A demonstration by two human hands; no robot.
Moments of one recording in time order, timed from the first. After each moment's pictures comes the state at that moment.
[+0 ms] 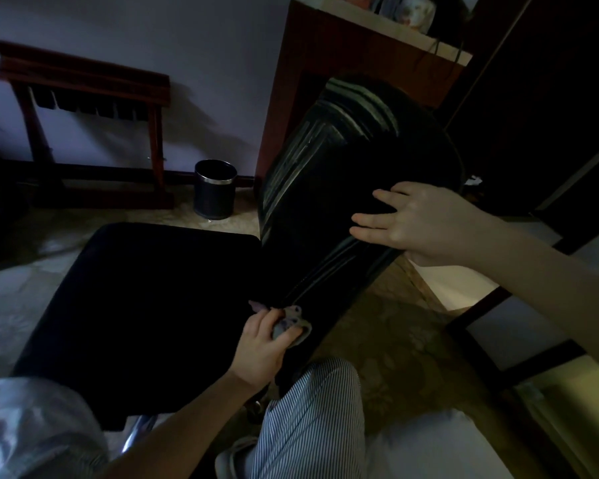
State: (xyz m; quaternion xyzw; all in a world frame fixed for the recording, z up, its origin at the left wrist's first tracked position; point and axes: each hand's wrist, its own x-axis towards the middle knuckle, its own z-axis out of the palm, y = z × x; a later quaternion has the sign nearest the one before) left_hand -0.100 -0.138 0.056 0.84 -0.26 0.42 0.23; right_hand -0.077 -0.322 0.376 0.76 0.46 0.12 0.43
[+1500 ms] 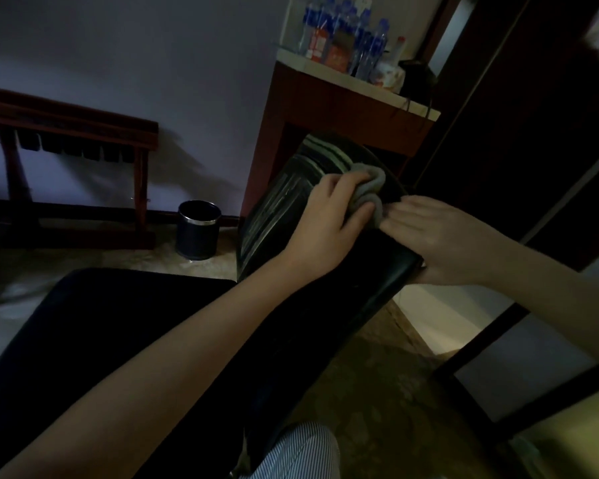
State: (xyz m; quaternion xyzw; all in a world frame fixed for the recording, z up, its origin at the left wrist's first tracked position) left_hand -0.009 -0.194 0.343 0.73 -0.32 0.28 0.54; right_hand -0.055 -0.371 0.420 0.84 0.44 0.19 0.24
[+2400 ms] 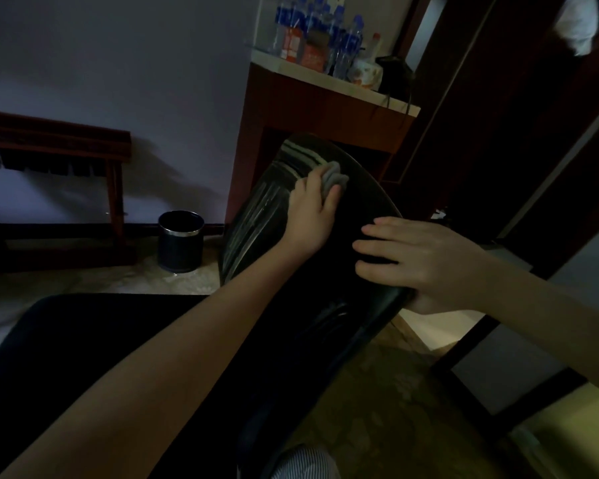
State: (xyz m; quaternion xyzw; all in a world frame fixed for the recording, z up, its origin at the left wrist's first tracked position) left_hand 0.078 -0.233 0.335 0.74 -0.23 0.22 0.59; right_hand -0.048 -0.373 0.411 0.79 0.52 0.20 0.26
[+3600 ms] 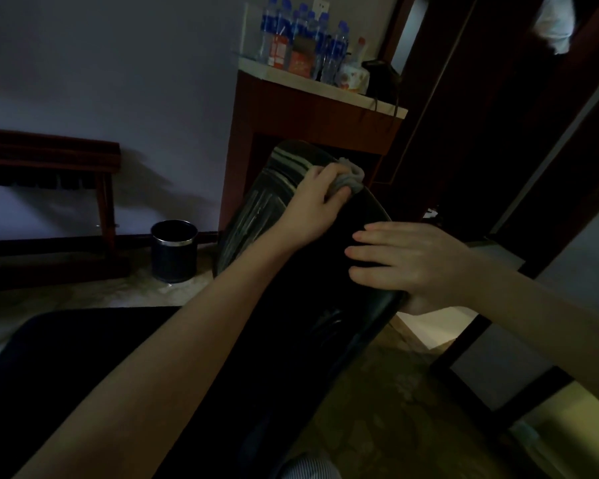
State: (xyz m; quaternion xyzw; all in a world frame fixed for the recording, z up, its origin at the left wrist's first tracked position) left_hand 0.074 -0.223 0.368 0.74 -0.36 0.20 0.53; right_hand -0.039 -0.377 0.411 0.78 0.54 0.22 0.24
